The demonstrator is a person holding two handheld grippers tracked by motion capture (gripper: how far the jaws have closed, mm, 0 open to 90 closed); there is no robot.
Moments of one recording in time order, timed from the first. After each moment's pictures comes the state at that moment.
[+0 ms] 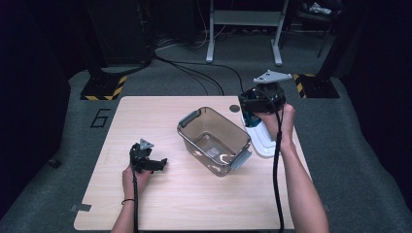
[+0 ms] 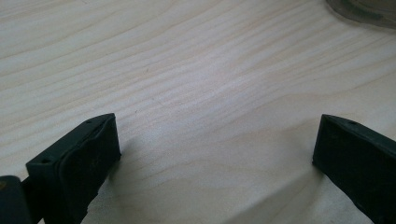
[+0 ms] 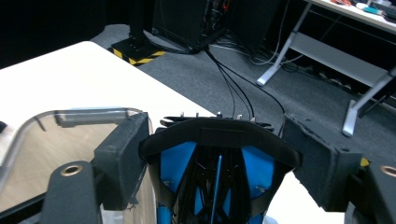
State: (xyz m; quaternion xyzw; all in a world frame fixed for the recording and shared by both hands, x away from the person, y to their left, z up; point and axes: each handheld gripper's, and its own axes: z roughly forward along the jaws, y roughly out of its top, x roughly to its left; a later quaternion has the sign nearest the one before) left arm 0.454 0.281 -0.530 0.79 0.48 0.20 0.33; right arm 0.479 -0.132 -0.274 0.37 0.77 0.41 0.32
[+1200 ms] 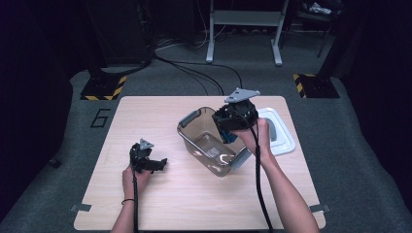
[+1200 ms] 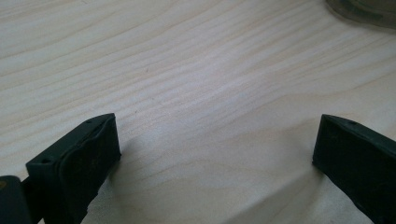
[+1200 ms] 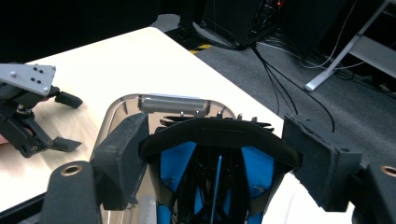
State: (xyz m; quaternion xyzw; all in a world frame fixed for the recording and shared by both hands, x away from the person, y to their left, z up) left arm 0.454 0.281 -0.530 0.79 0.48 0.20 0.33; right arm 0.457 -0.070 -0.309 0.31 0.82 0.42 0.26
